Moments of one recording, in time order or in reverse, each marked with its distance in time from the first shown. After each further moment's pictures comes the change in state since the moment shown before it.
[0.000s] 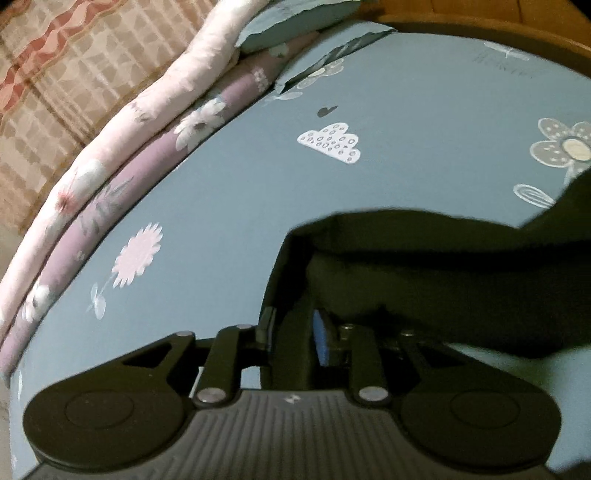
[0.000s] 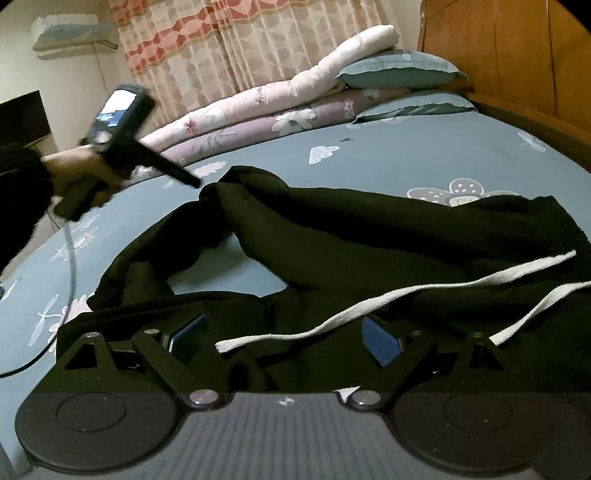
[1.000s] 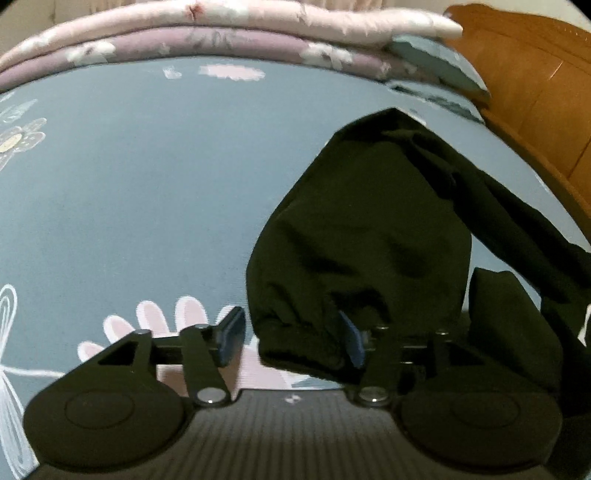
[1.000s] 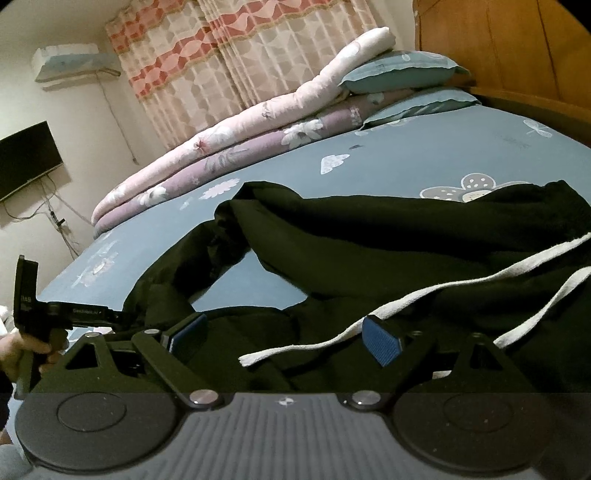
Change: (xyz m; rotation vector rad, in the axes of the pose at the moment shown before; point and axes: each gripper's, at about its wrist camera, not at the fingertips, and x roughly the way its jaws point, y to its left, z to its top) left arm -0.055 0.013 -0.231 -0.713 -0.034 -0.173; right arm 0.000 0.000 -0.002 0.068 -0.047 0.074
